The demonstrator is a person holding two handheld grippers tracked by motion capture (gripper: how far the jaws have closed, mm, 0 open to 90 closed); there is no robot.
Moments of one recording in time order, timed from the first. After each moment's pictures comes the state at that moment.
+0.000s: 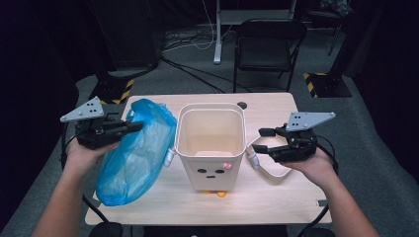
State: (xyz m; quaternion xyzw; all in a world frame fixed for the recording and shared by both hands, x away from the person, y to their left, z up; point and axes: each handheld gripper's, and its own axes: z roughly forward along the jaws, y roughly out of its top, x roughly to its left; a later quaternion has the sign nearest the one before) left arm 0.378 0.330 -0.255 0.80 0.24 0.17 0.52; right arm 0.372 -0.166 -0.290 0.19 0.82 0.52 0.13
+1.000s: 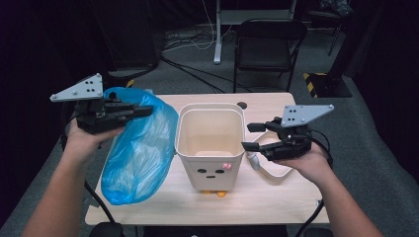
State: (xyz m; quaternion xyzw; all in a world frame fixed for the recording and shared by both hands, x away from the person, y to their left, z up) left arm 0.374 0.295 -0.196 0.80 0.16 0.15 0.56; right arm 0.363 -0.141 -0.258 0.14 0.81 0.55 0.11
